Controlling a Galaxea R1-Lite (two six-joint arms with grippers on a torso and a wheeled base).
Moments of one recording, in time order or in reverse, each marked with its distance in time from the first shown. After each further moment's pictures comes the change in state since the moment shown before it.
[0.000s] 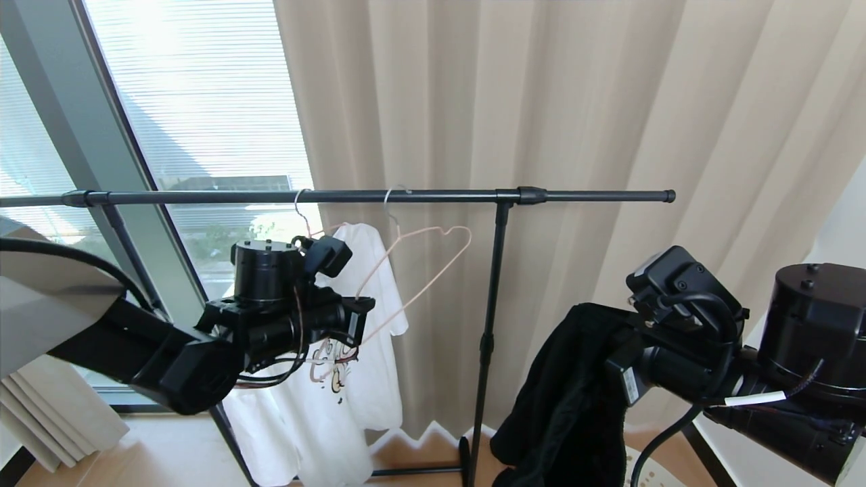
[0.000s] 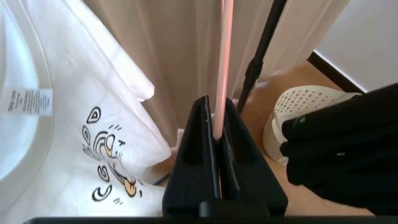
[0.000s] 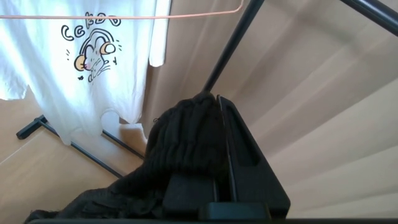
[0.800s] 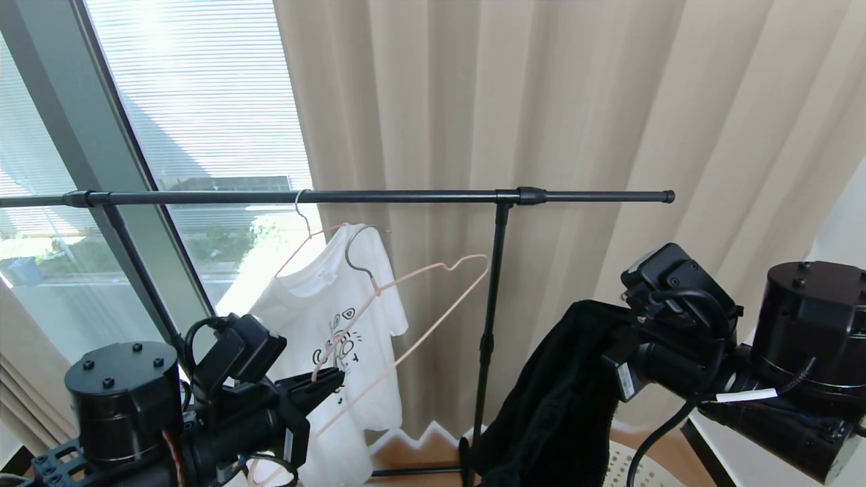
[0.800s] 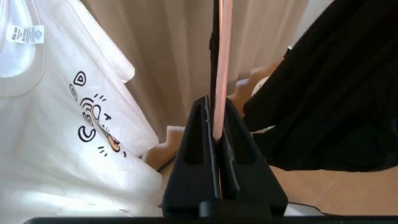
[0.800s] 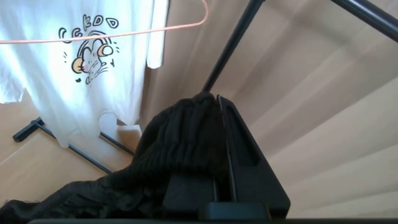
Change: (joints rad) left arm -0.110 -0.304 0.634 -0.425 -0.001 0.008; right arm 0.011 0.011 -0.017 0.004 -0.058 -0.001
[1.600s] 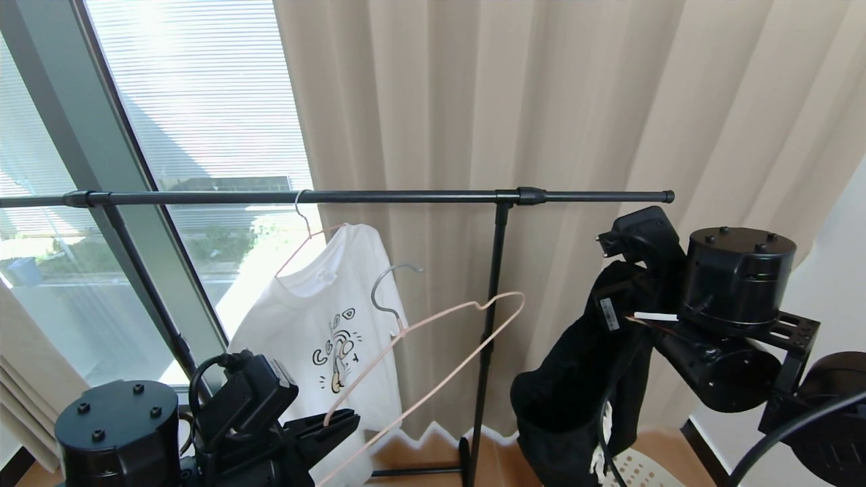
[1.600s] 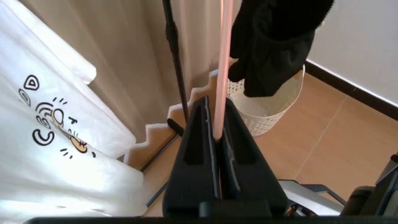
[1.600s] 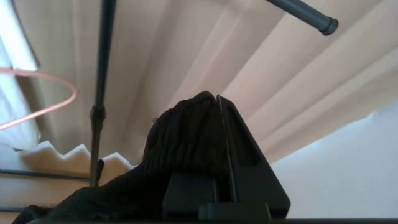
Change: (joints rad) left arm -0.126 -0.033 0.076 -0.005 0.000 0.003; right arm -0.088 0.189 -0.161 -0.060 -0.442 -0.005
